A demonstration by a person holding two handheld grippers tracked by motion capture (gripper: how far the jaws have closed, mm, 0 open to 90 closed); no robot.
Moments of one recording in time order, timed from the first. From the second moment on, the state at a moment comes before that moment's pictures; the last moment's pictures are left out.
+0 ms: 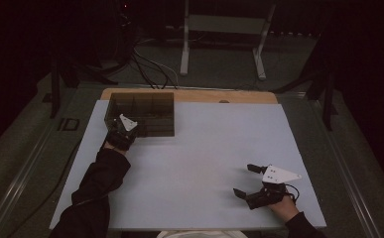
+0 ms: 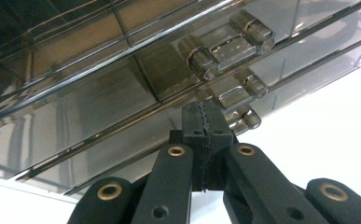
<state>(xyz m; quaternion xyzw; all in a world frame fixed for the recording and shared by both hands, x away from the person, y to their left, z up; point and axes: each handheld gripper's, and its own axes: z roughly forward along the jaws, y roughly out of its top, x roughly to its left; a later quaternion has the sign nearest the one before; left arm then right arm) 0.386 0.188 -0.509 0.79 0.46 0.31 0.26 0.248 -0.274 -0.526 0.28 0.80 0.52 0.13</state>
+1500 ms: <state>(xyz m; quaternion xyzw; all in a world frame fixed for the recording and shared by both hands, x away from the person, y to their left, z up) 0.370 0.181 -0.494 0.80 0.48 0.20 0.31 0.248 -0.273 -0.527 0.28 0.80 0.51 0.13</state>
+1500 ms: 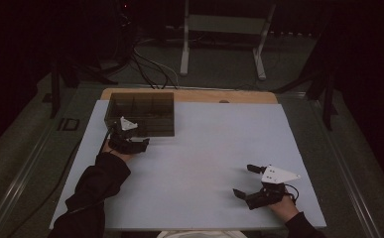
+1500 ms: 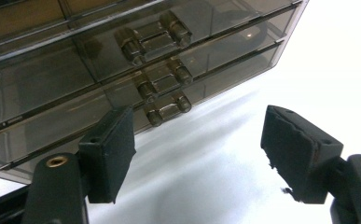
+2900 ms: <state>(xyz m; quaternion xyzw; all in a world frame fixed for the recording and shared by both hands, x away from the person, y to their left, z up) 0.365 0.156 -0.475 0.85 0.34 0.09 0.40 0.247 -0.276 -0.527 0.28 0.80 0.51 0.13</state>
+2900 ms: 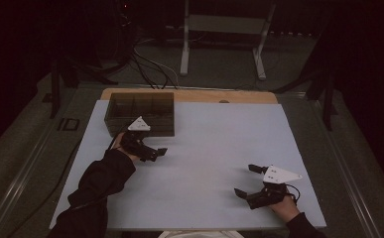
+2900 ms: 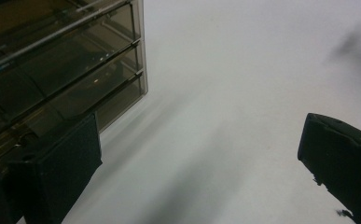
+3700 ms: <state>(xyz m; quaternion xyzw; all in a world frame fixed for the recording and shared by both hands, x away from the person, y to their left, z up) 0.324 0.199 -0.496 0.82 0.38 0.10 0.41 0.247 -0.275 -0.527 0.29 0.80 0.51 0.14</state>
